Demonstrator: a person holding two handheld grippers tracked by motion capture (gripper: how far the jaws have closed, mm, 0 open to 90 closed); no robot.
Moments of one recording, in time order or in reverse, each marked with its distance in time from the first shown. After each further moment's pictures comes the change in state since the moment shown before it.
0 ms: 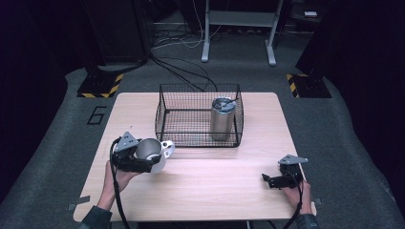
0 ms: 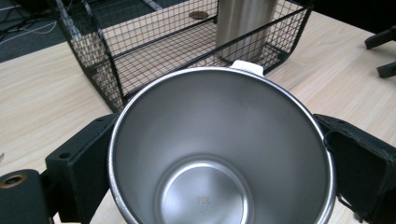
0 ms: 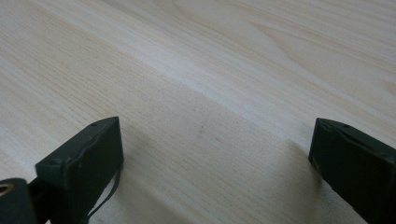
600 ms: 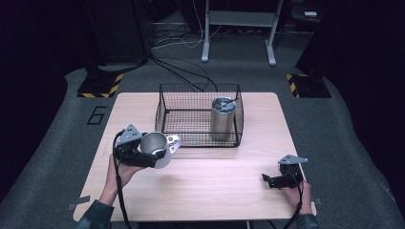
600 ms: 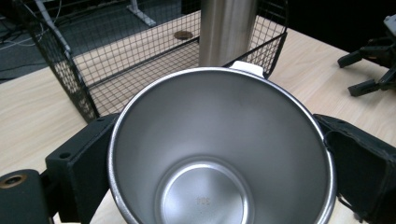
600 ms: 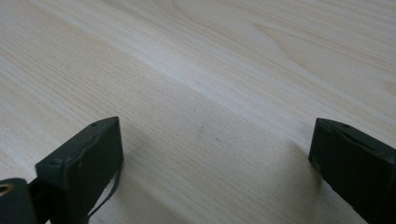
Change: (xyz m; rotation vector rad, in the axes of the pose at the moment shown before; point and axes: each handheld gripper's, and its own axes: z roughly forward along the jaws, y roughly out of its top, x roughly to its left) left arm -0.010 0.032 -0.003 -0.025 -0.043 0.017; right arm 0.000 0.000 0.000 0.000 0.000 0.001
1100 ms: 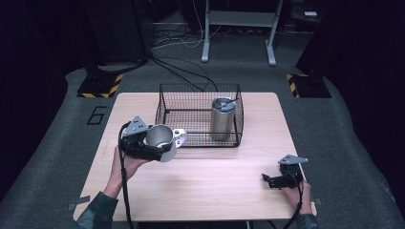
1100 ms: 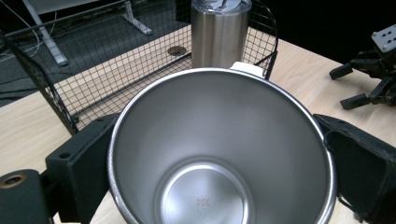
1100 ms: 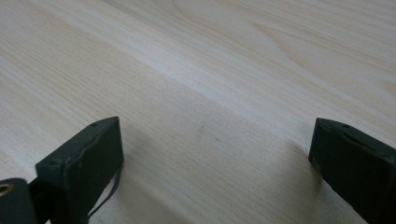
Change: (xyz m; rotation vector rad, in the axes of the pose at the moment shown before) left arm -0.006 0.029 0.007 -0.010 -0.014 0.028; right arm 0.000 0.000 0.000 0.000 0.000 -0.001
